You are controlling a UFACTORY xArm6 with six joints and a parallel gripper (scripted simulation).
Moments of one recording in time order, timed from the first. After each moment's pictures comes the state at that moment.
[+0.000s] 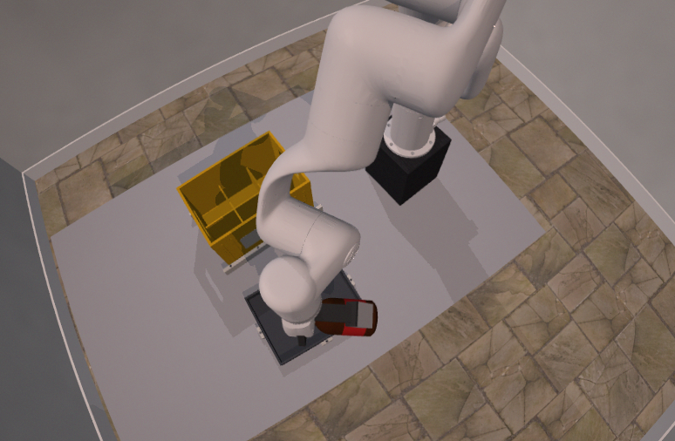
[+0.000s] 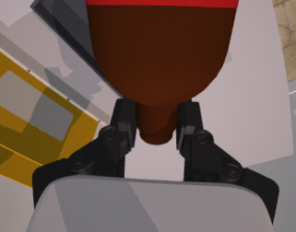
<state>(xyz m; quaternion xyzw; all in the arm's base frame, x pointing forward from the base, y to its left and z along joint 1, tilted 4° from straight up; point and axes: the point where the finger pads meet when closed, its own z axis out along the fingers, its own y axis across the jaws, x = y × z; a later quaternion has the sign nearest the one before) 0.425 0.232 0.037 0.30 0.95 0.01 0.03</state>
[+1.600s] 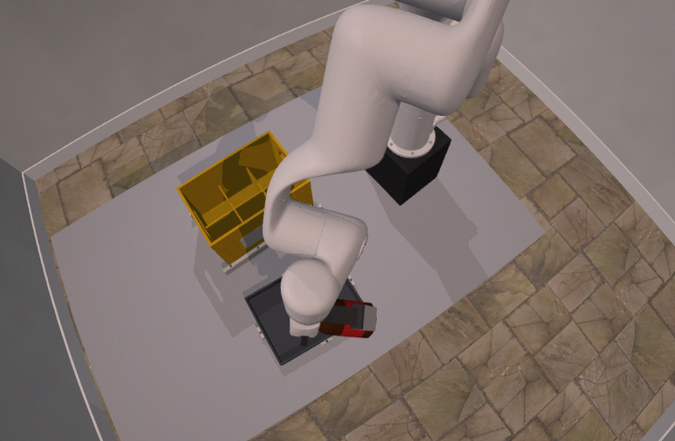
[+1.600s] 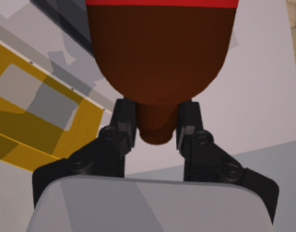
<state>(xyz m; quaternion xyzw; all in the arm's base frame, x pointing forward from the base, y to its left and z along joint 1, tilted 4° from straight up) 0.424 0.231 0.037 0.31 0.95 -0.01 0.08</state>
